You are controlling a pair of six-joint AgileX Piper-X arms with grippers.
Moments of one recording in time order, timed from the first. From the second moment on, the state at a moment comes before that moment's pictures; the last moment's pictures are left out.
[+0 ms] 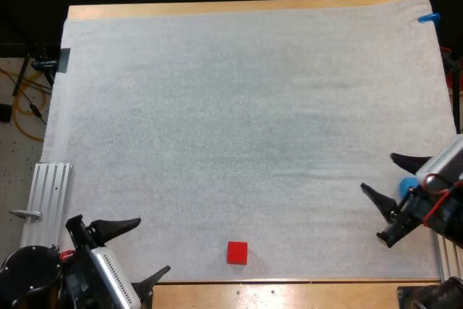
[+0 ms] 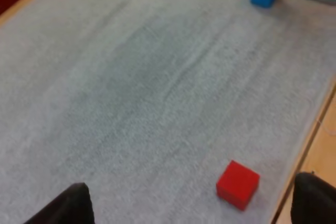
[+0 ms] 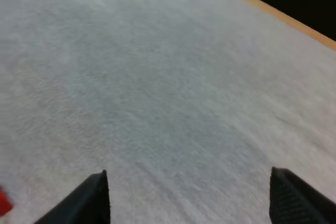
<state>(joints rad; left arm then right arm) -0.56 0.34 -1.04 1.41 0.28 -1.46 0.54 0.57 -0.92 0.98 -0.15 -2.12</state>
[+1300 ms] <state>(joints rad) -0.56 0.34 -1.05 1.45 0.28 -1.46 1.25 1.34 -0.95 0.75 -0.06 -2.11</state>
